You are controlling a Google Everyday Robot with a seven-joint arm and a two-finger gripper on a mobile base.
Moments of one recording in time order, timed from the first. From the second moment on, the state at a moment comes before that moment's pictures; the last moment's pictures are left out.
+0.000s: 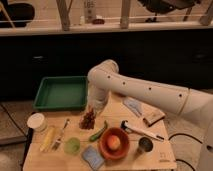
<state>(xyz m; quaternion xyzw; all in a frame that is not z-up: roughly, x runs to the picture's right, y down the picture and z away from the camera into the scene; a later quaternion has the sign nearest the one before) -0.060 0.131 0.695 -0.30 -0.25 -0.34 0.85</state>
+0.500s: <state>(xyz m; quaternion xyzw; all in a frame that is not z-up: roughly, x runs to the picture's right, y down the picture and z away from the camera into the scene) -0.088 0.162 0.681 -0.30 -0.27 -0.38 0.83</state>
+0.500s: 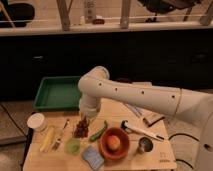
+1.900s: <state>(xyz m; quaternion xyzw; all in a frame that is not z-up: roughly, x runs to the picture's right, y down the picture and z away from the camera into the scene) -0.138 0.215 0.682 -0.32 -0.30 -0.44 0.78</state>
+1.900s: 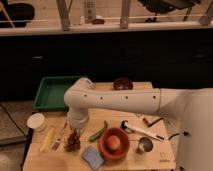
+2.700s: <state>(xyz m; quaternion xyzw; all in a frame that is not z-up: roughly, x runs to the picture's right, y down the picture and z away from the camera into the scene) -0.150 0.226 0.687 -0.32 -0.31 -0.45 0.77</state>
